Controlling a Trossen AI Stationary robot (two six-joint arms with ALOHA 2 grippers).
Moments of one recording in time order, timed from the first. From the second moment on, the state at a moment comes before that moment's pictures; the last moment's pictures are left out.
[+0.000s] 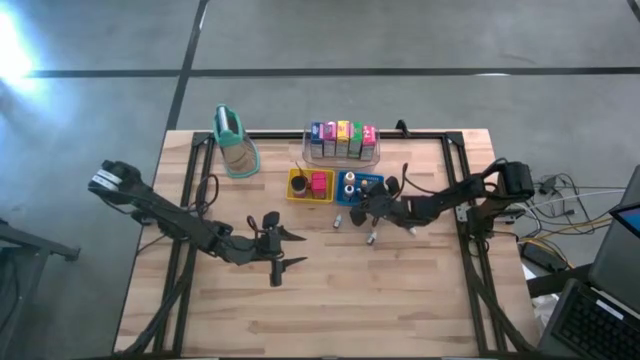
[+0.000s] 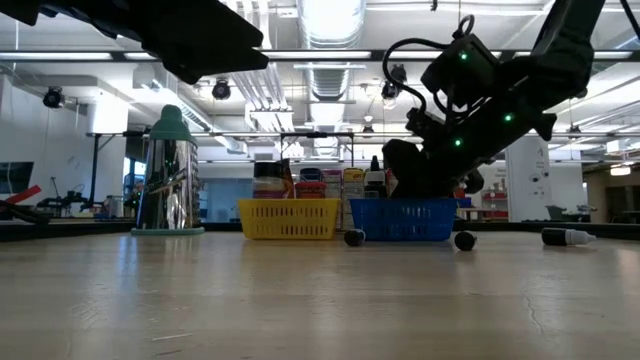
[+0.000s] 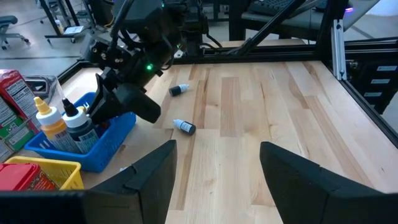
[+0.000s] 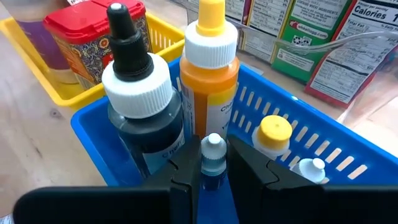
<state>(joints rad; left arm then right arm) -0.45 1.31 0.63 0.39 -0.54 -0.13 -0.03 1.67 0.55 0.45 0.69 0.52</state>
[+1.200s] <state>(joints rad) -0.45 1.31 0.63 0.39 -0.54 -0.13 -0.09 1.67 0.55 0.45 0.58 0.51</state>
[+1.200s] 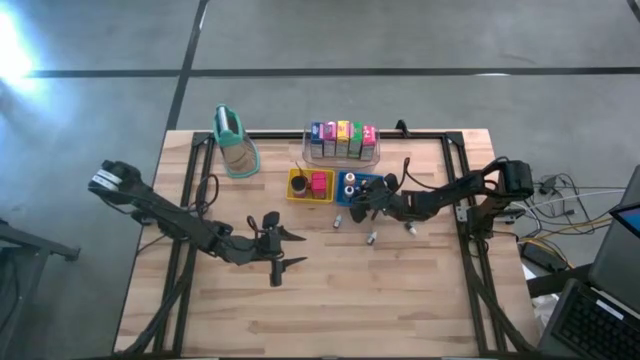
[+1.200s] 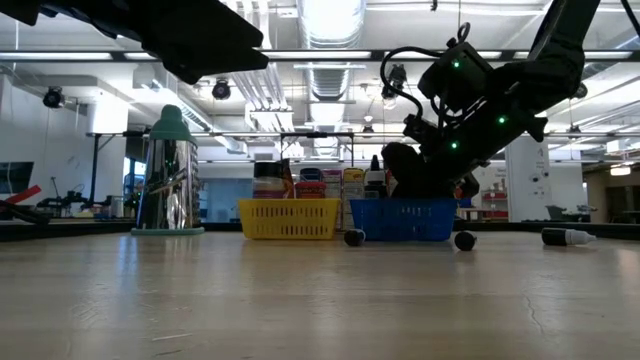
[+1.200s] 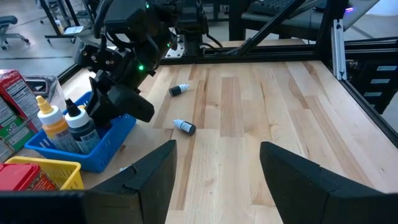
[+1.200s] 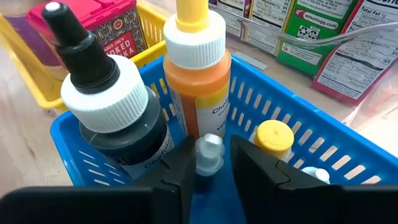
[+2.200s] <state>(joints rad) -0.45 1.31 0.63 0.39 -0.54 -0.13 0.01 1.33 0.55 0.26 0.57 0.44</state>
